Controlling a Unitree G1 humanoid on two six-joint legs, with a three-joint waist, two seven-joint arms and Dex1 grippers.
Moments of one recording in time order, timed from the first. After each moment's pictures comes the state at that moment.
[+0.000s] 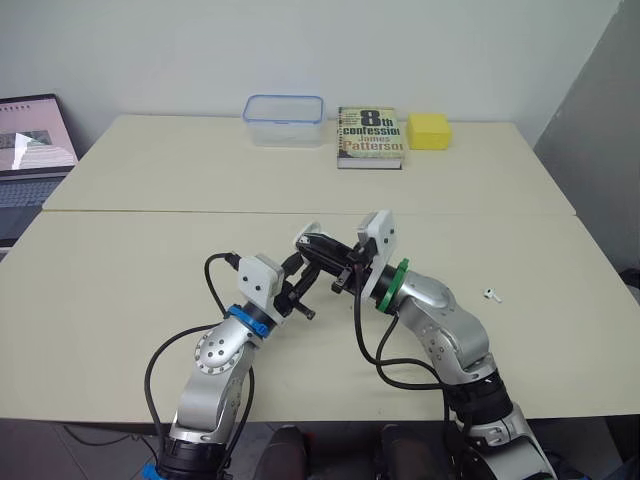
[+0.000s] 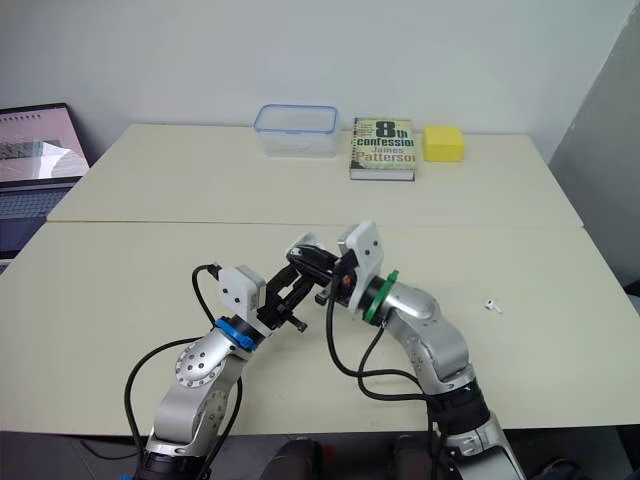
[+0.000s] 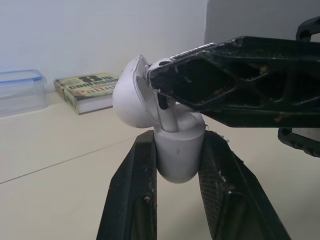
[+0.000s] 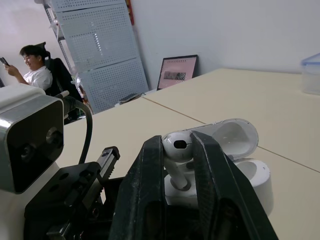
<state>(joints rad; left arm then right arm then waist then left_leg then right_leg) -0.09 0.22 -0.06 -0.24 -0.24 0.04 -0.49 -0.43 -0.04 0.24 -0.17 0.34 0.41 0.59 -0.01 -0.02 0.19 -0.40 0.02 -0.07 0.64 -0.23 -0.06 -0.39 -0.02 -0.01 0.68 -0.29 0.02</state>
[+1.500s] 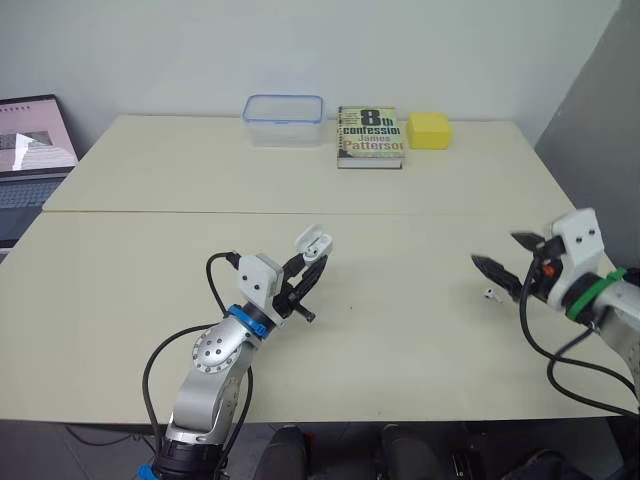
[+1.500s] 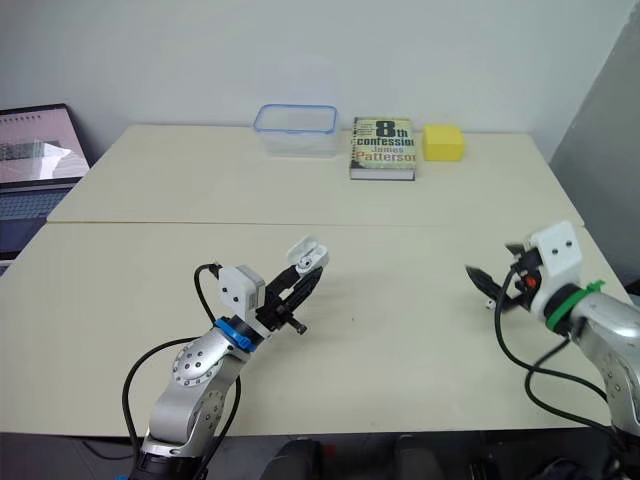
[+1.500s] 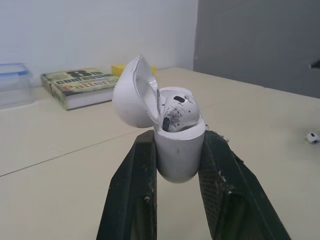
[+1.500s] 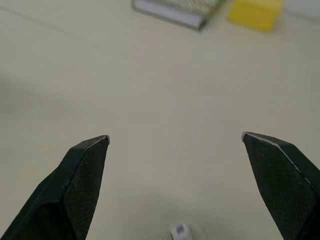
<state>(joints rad) -0.08 0.23 -0.06 -0.26 -0.27 0.08 -0.53 -0.08 -0.75 -0.33 -0.44 0.46 0.82 0.52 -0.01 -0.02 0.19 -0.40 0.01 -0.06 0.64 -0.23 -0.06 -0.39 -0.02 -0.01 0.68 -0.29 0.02</state>
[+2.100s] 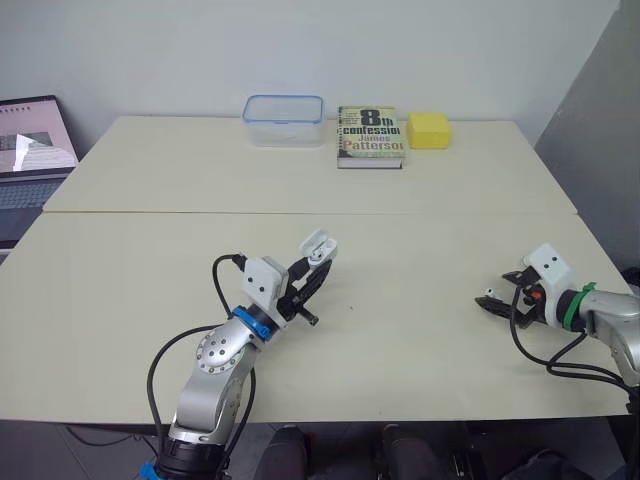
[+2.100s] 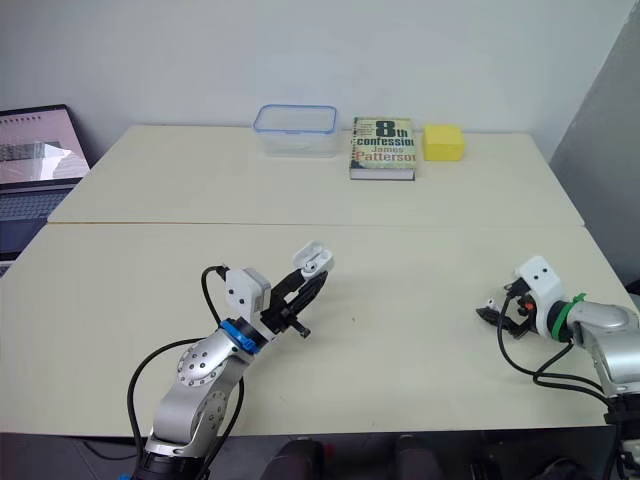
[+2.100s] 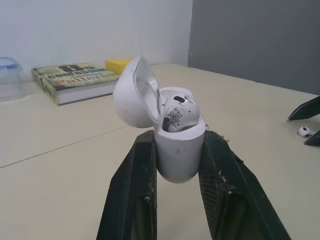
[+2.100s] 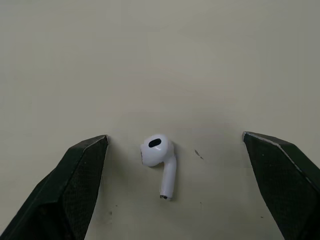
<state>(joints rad) -0.08 0.23 -0.08 -0.25 -0.27 0.08 -0.54 -0.28 -0.85 -0.05 0.19 0.26 0.47 0.88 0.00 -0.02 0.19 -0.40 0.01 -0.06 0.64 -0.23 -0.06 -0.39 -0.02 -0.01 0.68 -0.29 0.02</state>
